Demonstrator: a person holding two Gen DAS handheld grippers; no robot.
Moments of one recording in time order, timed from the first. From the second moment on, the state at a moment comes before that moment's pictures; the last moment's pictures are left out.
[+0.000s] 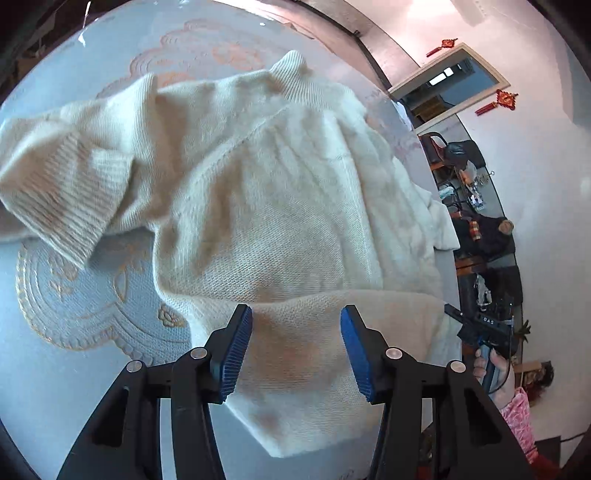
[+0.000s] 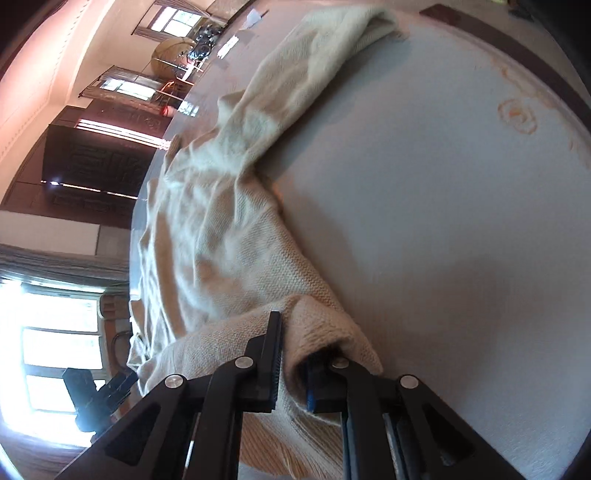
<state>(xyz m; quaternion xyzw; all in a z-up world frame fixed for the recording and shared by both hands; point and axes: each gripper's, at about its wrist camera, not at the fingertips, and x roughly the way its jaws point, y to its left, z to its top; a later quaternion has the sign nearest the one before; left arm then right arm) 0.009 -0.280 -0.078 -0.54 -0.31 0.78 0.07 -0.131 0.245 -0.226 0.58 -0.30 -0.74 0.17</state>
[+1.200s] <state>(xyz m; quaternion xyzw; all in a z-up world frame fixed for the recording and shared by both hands) 0.079 -0.225 -0.079 -0.43 -0.46 0.72 0.27 -0.060 0.169 -0.181 0.54 0.10 -0.81 0.22</state>
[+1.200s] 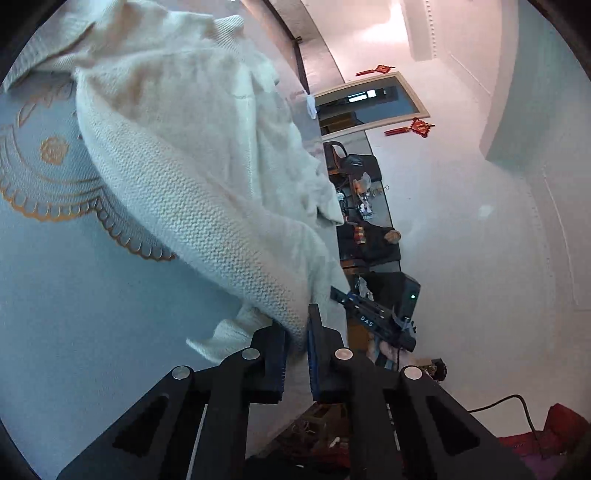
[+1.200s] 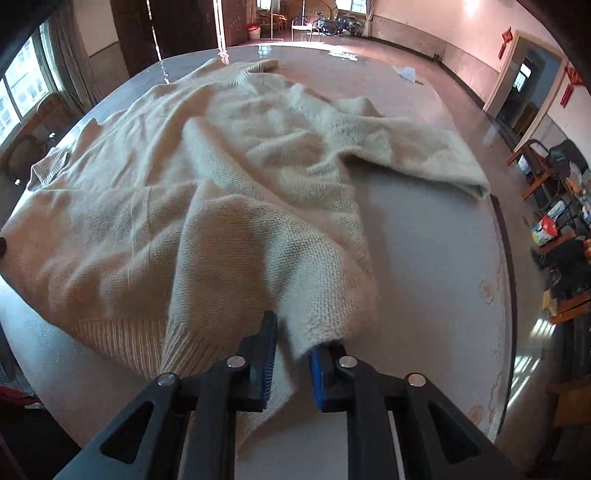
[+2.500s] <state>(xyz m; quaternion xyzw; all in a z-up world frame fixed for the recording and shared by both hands) 0.167 -0.241 -0.157 -0.46 -0.50 0.69 0.26 -0.064 0.243 -0.198 0.56 -0.02 -0.79 0.24</state>
